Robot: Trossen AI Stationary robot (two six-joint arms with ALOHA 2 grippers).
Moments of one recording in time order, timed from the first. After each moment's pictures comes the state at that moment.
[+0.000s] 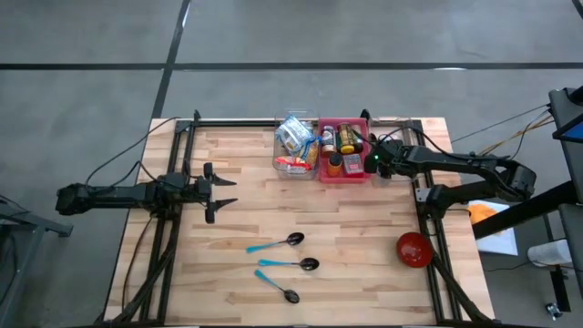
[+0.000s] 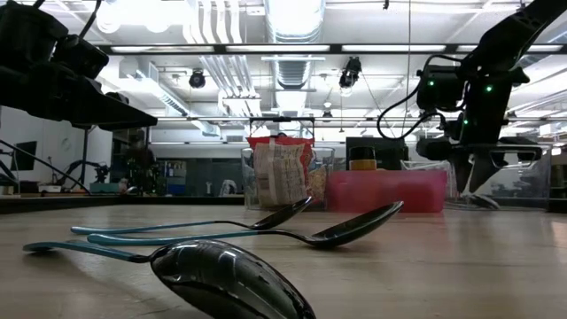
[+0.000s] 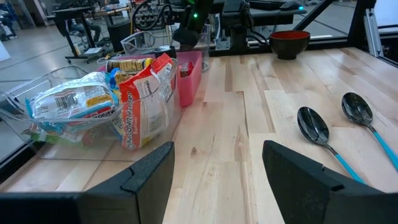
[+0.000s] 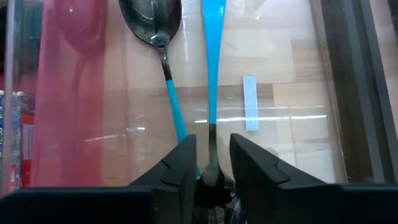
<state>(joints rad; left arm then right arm) 0.08 0.24 0.00 0.02 -0.05 0.10 -0.57 1.19 0.51 -0.61 0.44 1.01</state>
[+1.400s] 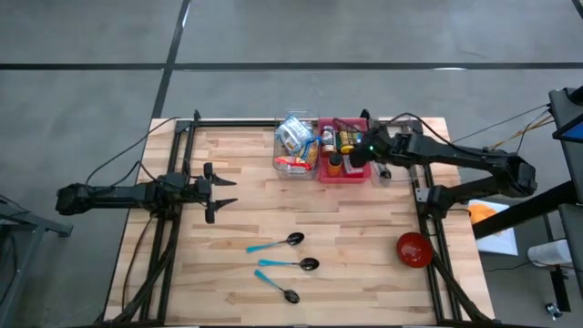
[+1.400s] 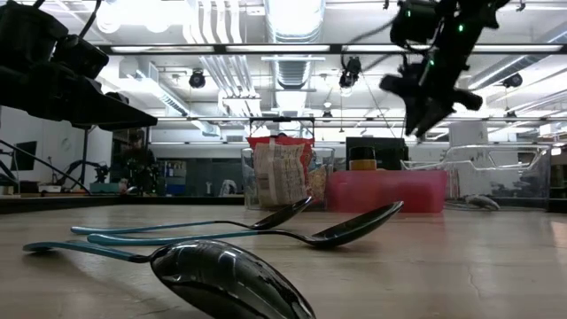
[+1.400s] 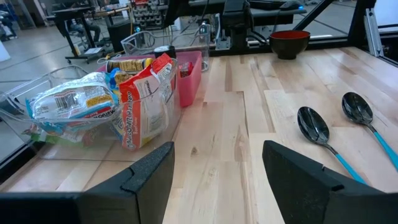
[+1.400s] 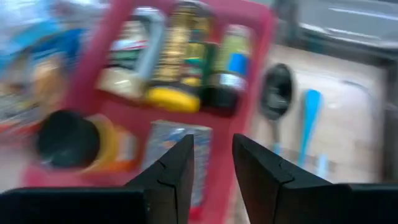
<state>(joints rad) 0.08 0.24 0.00 0.02 -0.05 0.10 -0.39 1.19 0.87 -0.75 0.44 0.81</state>
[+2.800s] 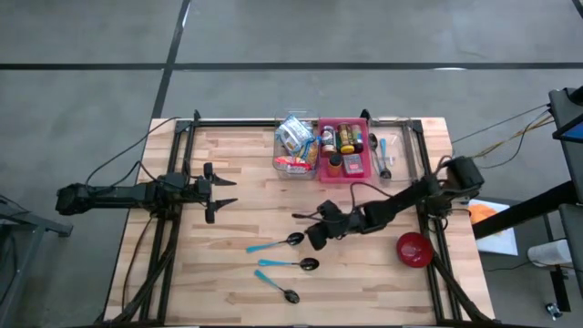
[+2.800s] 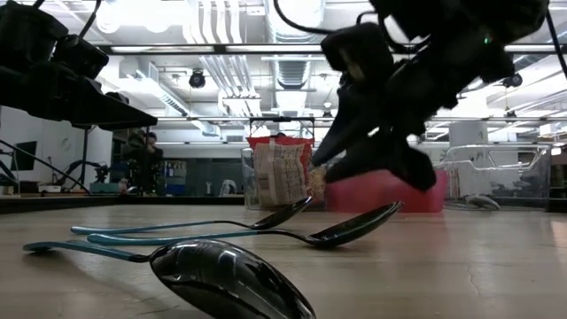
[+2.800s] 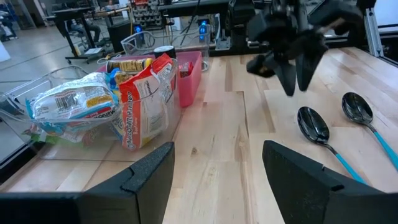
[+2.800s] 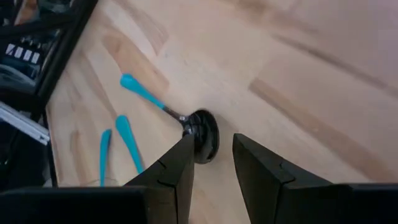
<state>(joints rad) 0.08 0.24 0.00 0.02 -0.05 0.10 0.27 1.74 0.78 0.28 0.24 1.18</state>
